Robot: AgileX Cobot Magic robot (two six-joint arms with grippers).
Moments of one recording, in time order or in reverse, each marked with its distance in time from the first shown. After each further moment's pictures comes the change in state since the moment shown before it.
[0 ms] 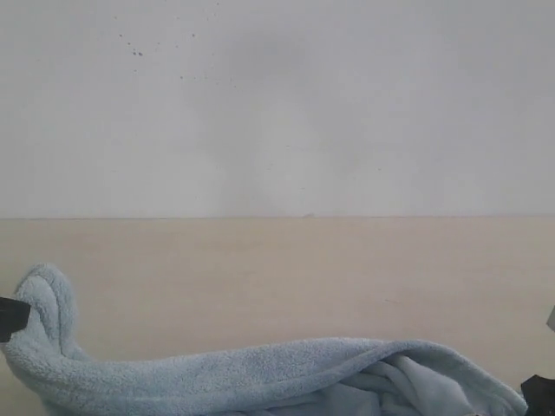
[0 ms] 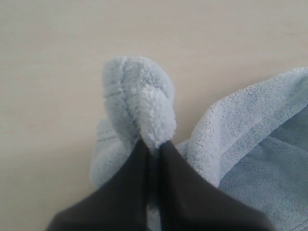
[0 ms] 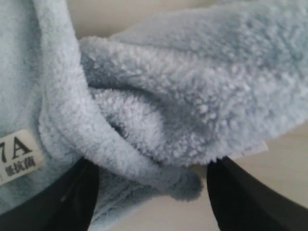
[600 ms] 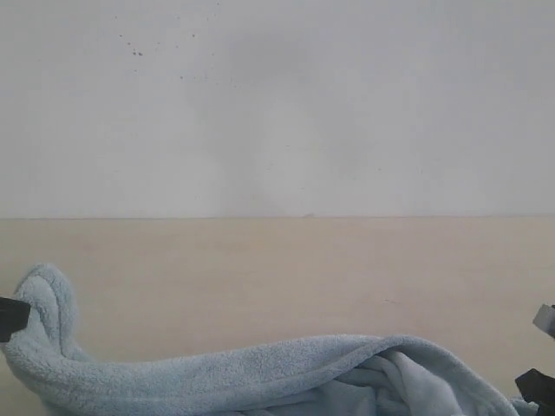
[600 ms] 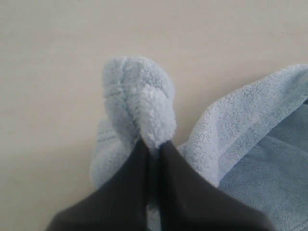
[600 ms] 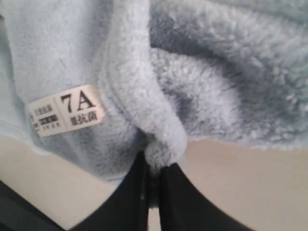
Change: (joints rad) left arm 0.000 0.000 0.000 0.000 0.000 0.000; right arm 0.000 0.005 0.000 0.075 0.196 -0.072
